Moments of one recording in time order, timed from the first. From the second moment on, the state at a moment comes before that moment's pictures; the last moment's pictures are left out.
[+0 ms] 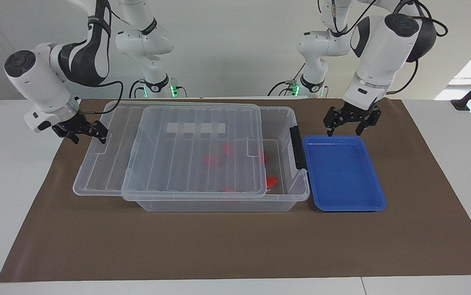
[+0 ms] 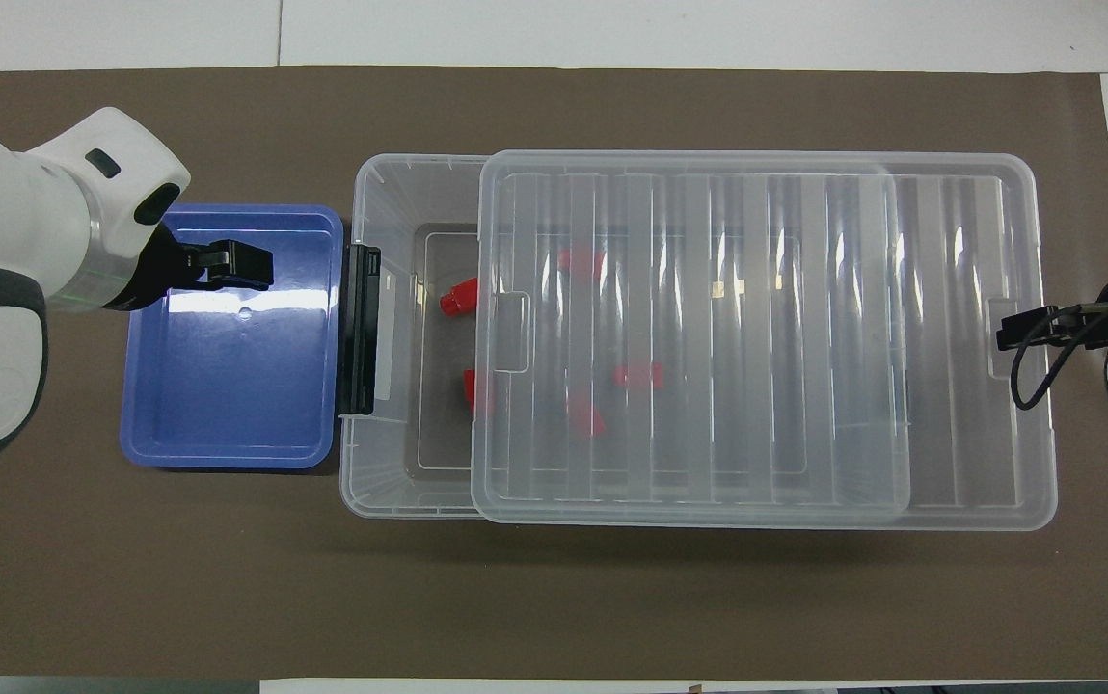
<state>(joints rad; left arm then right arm) -0.14 -0.01 -0.15 -1.77 -0.01 1.85 -0.26 0.04 0.00 -0.24 -2.00 -0.01 1.95 -0.20</state>
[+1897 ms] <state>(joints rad) -0.46 0.10 -0.15 -2.01 -0.01 2.21 -0.77 0.02 -0.01 -0.37 -2.00 -0.07 2.03 -0.47</state>
